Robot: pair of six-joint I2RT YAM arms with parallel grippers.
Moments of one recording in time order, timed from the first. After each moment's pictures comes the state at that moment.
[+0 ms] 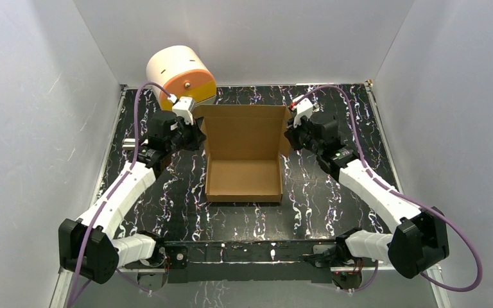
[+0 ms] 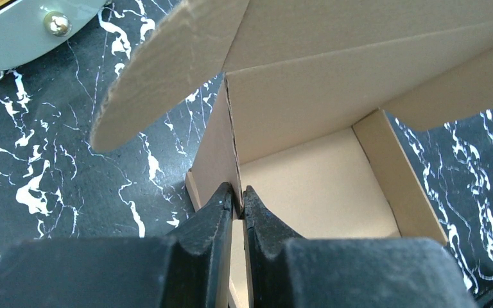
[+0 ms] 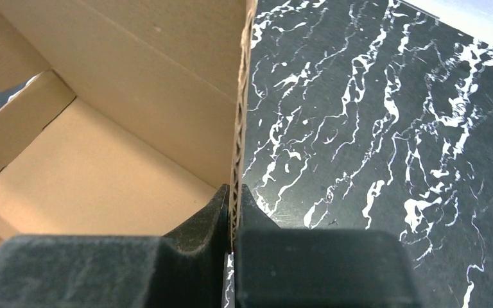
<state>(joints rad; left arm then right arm) -0.35 1.18 0.95 -0.25 0.17 -0.21 0.51 1.20 0.90 -0.09 -0.09 -0.04</state>
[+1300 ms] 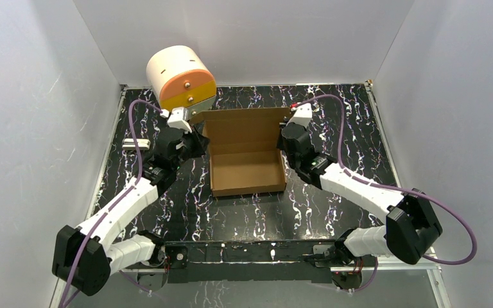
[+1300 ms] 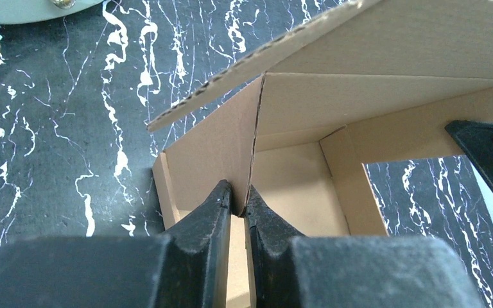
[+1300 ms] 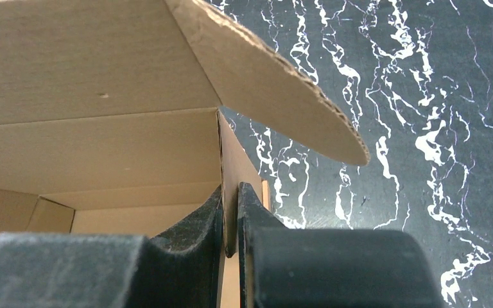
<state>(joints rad) -0.46 1.10 0.76 -0.01 -0.06 -0.49 0.75 1.32 0.88 0.08 0.57 0.38</state>
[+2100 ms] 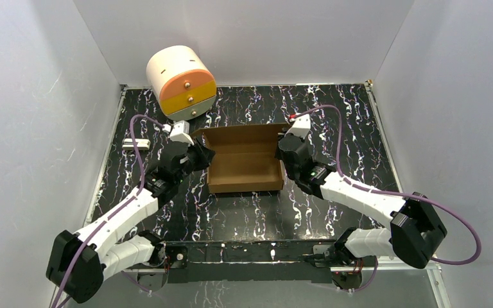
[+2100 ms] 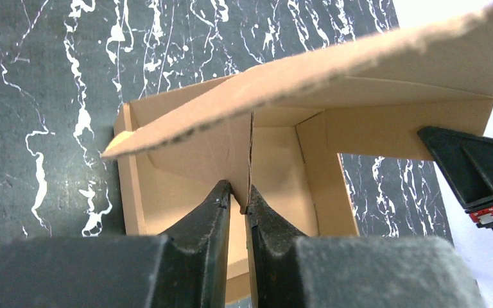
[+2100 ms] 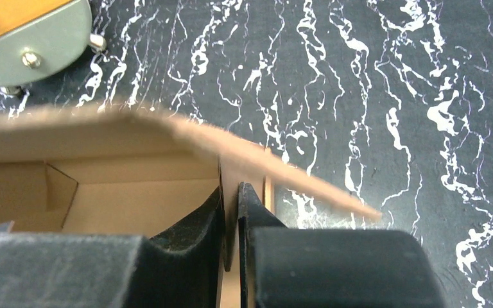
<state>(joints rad) -0.54 1.03 0.64 0.02 -0.11 -0.65 0.83 1.26 0.79 0.11 0.64 0.44</state>
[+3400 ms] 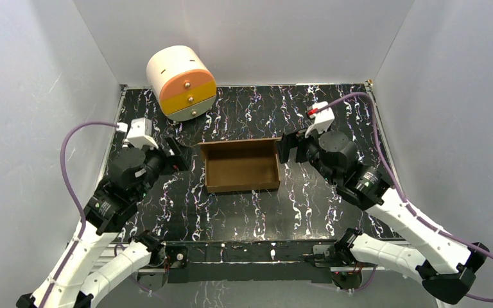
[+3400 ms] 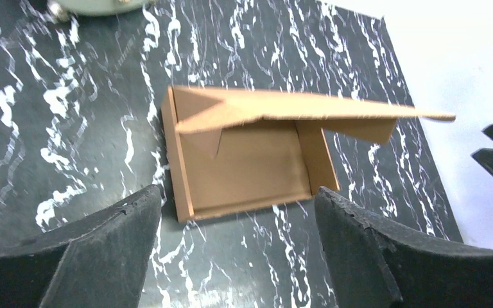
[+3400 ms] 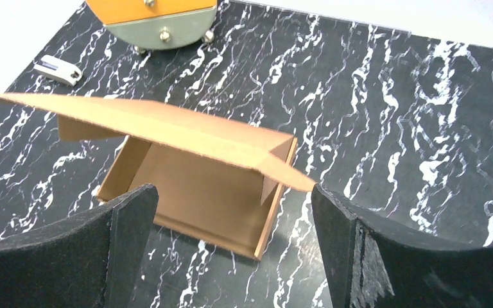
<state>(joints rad) -0.57 0.63 0.94 -0.62 -0.25 -0.52 0.86 0.87 0.99 -0.38 0.35 0.25</state>
